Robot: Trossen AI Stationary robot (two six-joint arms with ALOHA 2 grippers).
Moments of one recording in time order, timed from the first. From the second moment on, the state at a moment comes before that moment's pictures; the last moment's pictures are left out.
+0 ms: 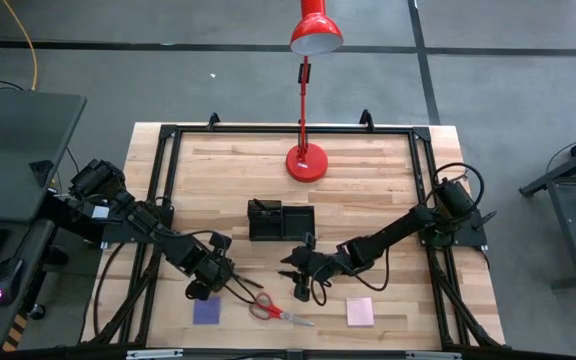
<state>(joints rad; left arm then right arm) -0.50 1.58 0.71 -0.52 -0.16 -0.25 0.42 1.93 1.06 0.32 0.37 0.42</state>
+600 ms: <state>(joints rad) -0.50 1.60 0.77 -0.58 -0.22 -0.23 0.42 1.93 1.06 0.32 0.36 0.43</state>
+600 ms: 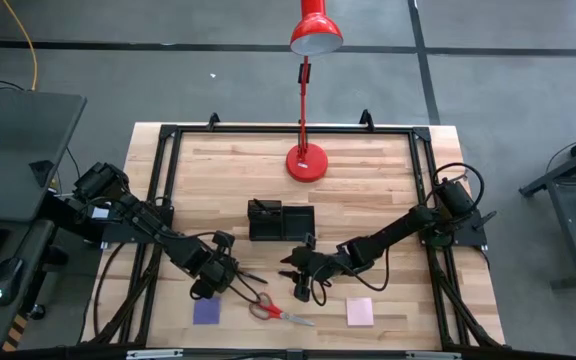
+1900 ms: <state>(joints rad) -0.61 1.59 1.02 -0.84 -0.40 -0.20 0.12 1.92 1.06 0.50 -0.41 0.55</state>
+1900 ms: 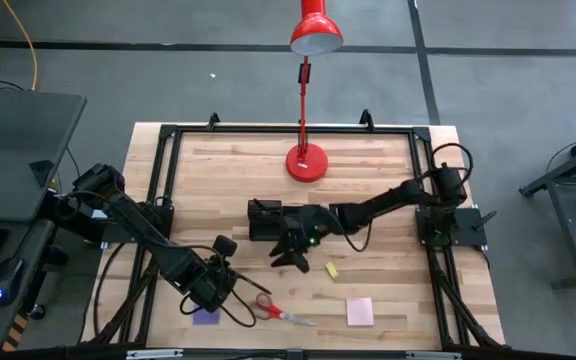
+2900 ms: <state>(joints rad) -0.56 1.59 1.02 -0.74 -0.41 -0.05 0.12 2.12 1.22 0.55 -0.57 0.66</state>
